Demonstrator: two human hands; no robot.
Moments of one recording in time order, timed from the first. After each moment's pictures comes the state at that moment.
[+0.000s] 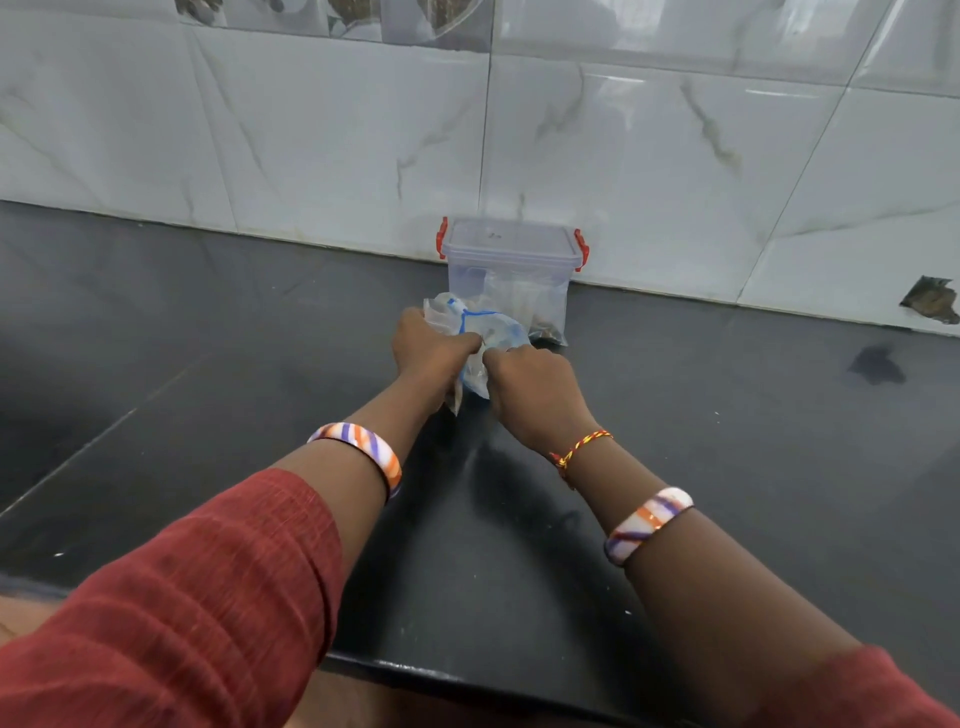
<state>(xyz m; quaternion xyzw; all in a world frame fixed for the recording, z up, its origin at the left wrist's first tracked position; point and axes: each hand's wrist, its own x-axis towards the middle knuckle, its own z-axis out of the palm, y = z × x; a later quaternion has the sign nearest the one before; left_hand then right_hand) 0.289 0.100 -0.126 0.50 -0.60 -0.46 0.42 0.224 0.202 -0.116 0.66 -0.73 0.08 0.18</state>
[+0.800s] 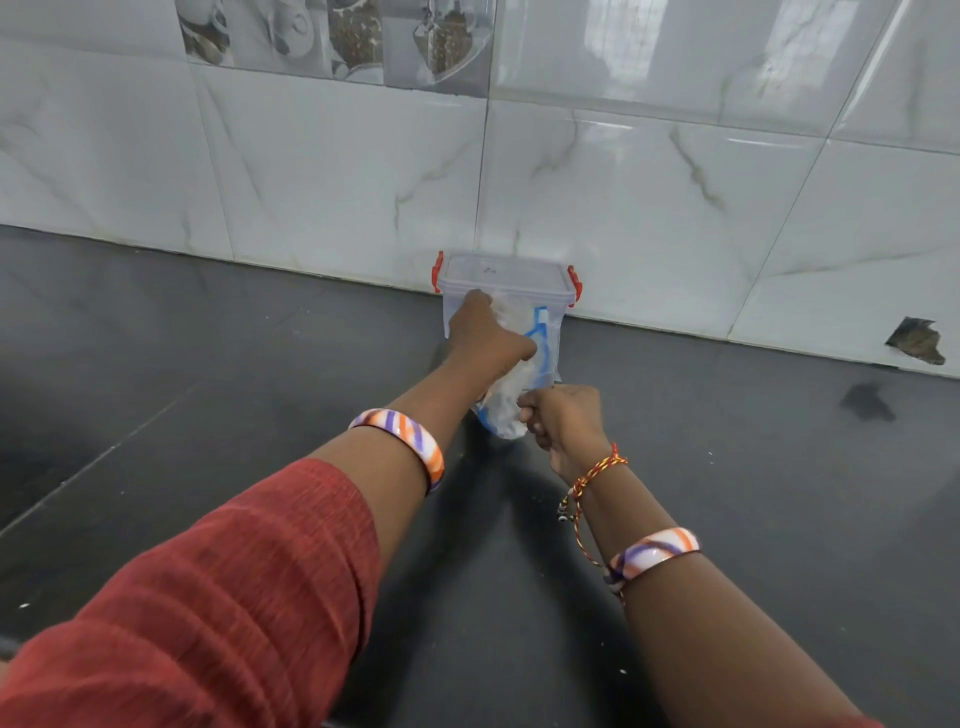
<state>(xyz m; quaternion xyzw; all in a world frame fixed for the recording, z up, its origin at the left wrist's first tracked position) 0.251 0.112 -0.076 0.41 -0.74 -0.41 0.35 0.191 0.187 -0.119 0.18 -0.70 0.61 -0.31</state>
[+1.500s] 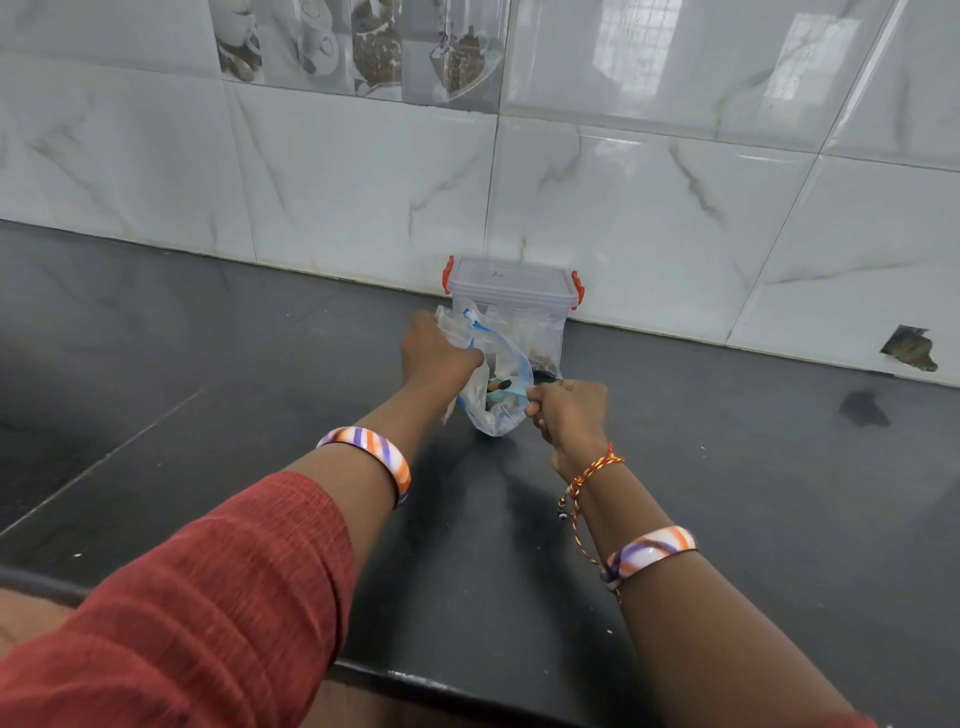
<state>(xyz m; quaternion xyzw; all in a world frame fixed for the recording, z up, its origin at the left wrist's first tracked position) 0.294 0.112 -0.096 0.48 -0.66 -0.40 0.41 0.206 0.205 -0.115 0.19 -0.71 0.63 -0.25</state>
